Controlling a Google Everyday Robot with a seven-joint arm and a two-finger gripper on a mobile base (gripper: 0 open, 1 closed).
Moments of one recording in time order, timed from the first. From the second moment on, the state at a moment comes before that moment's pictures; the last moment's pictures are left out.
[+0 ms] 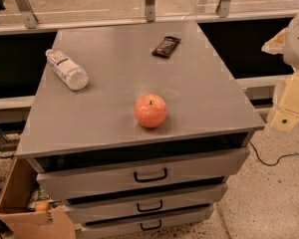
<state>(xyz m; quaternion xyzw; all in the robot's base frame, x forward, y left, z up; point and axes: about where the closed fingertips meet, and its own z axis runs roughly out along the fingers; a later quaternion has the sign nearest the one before) 0.438 -0.217 0.976 -0.60 0.78 -0.03 0.16</state>
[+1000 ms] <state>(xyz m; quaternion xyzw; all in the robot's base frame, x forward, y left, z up) 0.455 -0.190 0.945 -0.61 0.77 0.02 0.18</state>
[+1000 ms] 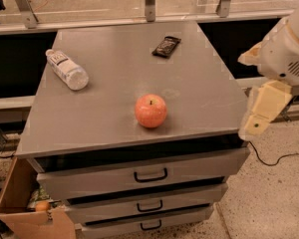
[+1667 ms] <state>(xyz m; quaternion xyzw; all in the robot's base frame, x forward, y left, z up) 0.486 -0.111 0.885 -0.63 0.73 0.13 0.23</state>
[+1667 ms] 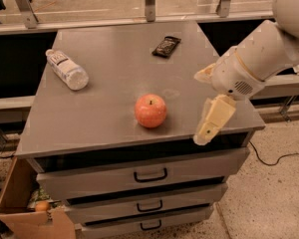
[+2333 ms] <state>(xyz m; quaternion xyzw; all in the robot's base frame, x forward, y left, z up) 0.512 -0.036 0.855 -0.65 0.67 0.21 0.30</state>
